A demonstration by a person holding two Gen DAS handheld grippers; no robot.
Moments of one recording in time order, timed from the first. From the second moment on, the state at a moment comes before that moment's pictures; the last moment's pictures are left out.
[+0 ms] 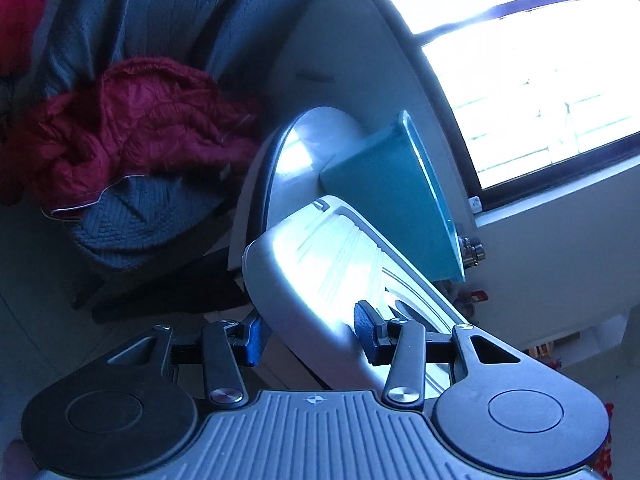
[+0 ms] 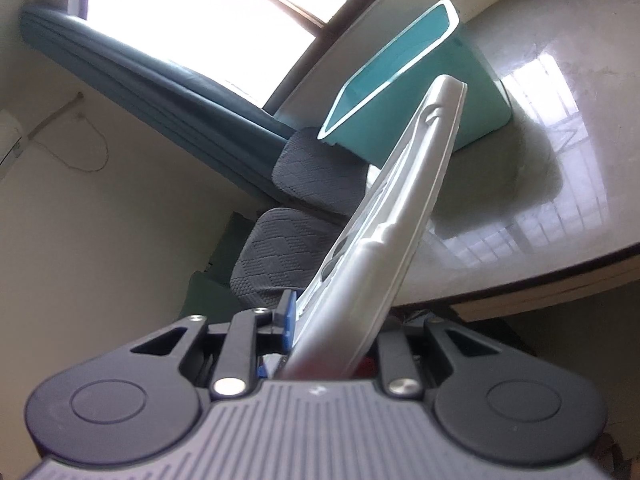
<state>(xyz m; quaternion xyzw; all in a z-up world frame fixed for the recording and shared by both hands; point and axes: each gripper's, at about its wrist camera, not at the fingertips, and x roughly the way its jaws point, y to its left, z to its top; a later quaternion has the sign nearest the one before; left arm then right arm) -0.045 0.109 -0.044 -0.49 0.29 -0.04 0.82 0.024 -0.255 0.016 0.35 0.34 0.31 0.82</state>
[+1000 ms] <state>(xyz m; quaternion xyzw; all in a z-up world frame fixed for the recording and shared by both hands) -0.141 0.081 0.027 -0.40 0.26 -0.07 0.87 -0.088 -0.285 0.027 0.39 0.27 0.33 0.82</state>
